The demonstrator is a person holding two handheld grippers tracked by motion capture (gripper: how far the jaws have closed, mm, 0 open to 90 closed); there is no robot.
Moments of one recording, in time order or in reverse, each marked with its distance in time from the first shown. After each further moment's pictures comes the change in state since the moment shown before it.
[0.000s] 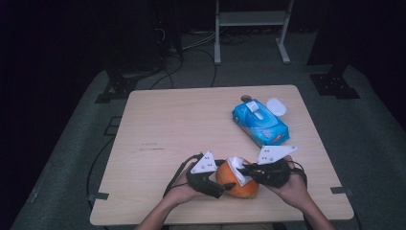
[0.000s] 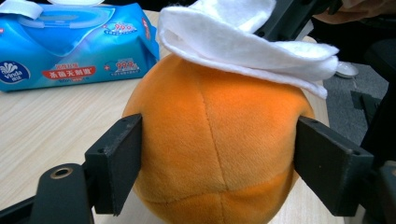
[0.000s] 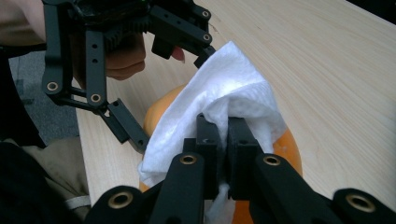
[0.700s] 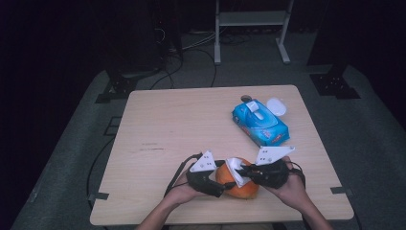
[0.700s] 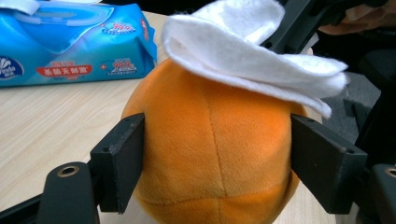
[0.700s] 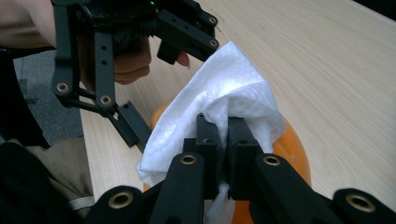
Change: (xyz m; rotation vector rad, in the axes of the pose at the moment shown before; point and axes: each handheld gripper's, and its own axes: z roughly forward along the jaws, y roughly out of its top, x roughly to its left) left arm -0.001 0.000 0.001 -0.013 -0.011 -0.017; right arm 0.003 0.002 0.003 0.001 0.010 -0.002
